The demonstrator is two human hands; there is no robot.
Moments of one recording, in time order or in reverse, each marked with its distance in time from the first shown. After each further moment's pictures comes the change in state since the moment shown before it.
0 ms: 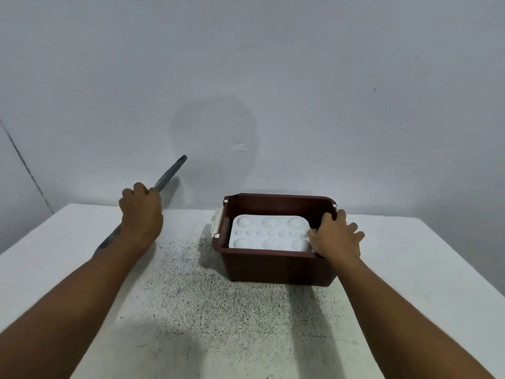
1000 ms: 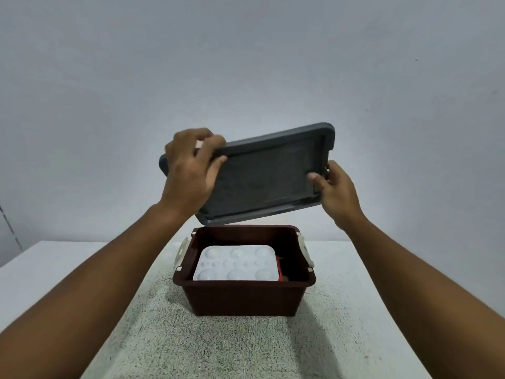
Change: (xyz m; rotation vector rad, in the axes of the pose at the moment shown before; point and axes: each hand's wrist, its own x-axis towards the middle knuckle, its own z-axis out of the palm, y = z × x) left_hand 0.038 0.180 -0.121 -0.580 0.667 0.559; right_hand 0.050 0.042 -0.143 1.076 0.260 -0.363
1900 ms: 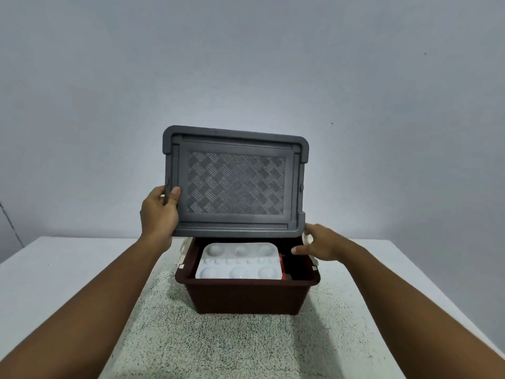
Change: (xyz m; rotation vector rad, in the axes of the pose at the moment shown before) left_hand -0.082 -0.051 0.005 -0.454 -0.071 -1.199; right_hand -0.032 0.075 0.019 -0.552 -0.744 0.246
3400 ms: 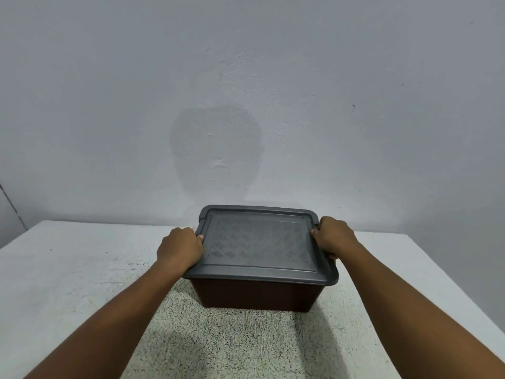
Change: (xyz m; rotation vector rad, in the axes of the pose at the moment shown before) left_hand -0.011 -0.086 0.012 1.145 -0.391 0.016; right_hand 0.033 -0.005 0.022 -0.154 0.220 0.374
